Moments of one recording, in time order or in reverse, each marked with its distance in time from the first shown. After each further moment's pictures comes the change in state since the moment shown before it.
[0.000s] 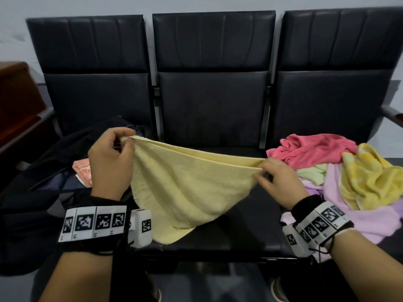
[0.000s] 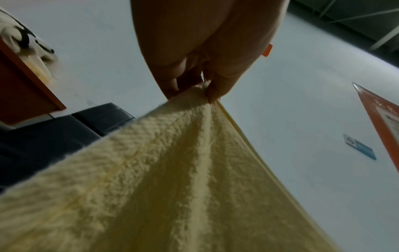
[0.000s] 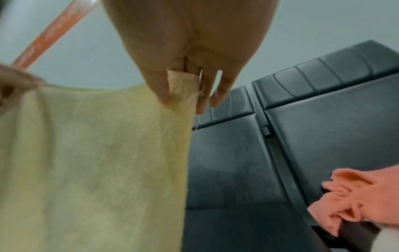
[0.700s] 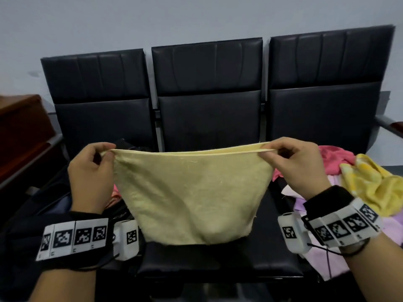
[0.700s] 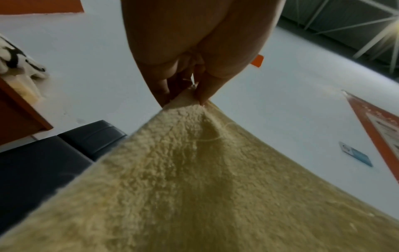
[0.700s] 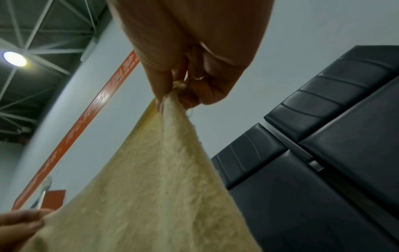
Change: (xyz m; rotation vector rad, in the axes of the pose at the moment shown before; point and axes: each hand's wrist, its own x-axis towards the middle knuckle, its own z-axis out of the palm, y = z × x) left_hand 0.026 0.001 -0.028 0.067 0.056 0.004; right_hand 0.030 -0.047 -0.087 0.504 0.379 0.070
